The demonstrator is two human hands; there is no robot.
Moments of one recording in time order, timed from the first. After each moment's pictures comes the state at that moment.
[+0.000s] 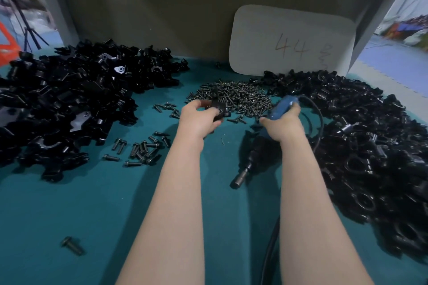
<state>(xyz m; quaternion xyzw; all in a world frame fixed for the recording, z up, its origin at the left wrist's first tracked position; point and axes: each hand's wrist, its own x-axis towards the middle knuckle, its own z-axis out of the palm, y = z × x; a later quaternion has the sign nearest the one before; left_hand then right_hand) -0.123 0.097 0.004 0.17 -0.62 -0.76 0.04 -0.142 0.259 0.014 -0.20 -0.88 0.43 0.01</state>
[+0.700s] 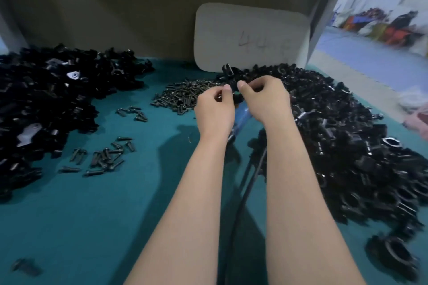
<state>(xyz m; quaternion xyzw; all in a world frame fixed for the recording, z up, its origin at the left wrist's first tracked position) -0.107 0.192 0.035 0.07 -0.70 -0.69 0.16 -0.108 0.276 0.065 -0.08 -0.89 0.41 0.18</state>
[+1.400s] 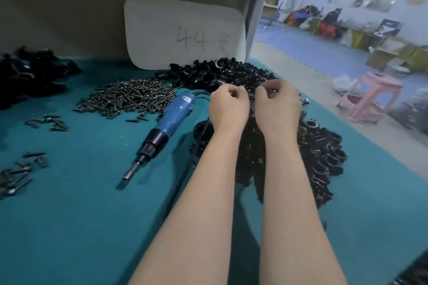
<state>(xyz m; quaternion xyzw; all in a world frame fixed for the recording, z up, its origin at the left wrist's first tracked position) -0.093 0.324 0.050 -0.02 -0.76 -0.65 0.06 -0.058 0.384 0.064 -0.22 -0.82 0.40 0.34</state>
